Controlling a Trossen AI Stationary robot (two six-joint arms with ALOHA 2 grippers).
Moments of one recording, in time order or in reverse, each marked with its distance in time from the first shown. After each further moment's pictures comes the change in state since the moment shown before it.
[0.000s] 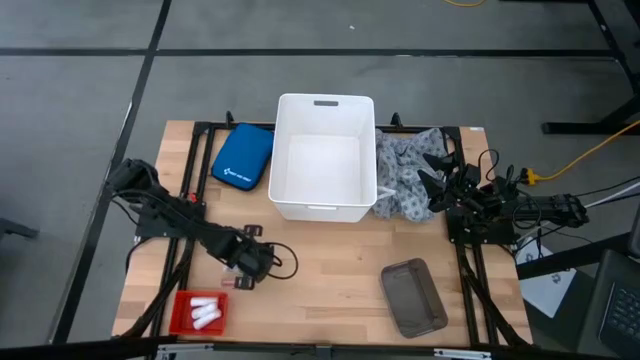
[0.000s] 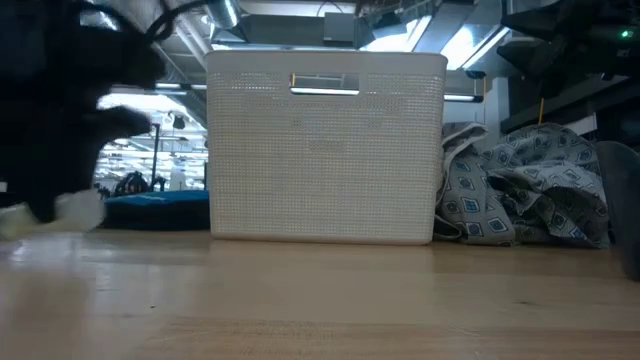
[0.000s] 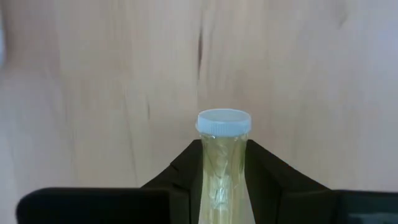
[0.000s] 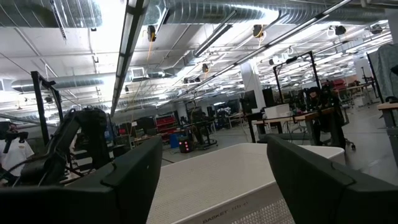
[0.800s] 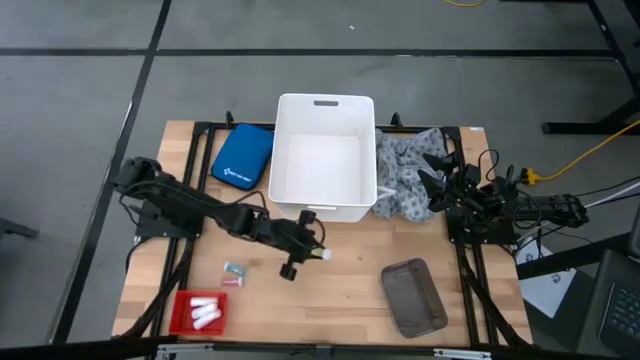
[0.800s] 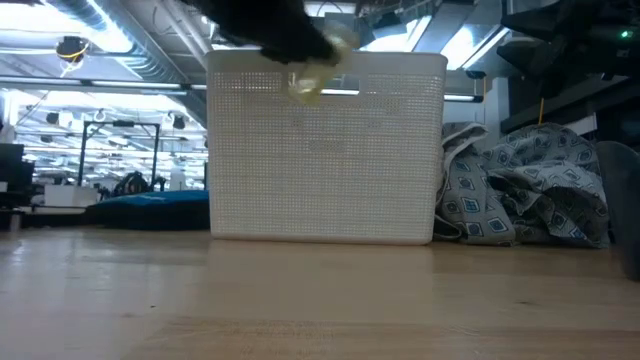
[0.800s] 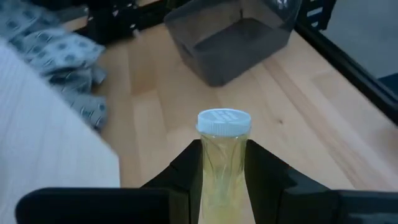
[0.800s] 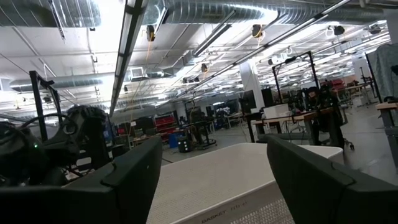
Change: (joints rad) left arm 0.233 0.049 0.160 0.638 0.064 0.573; right arm 0.000 0.000 0.000 0.000 0.003 -0.002
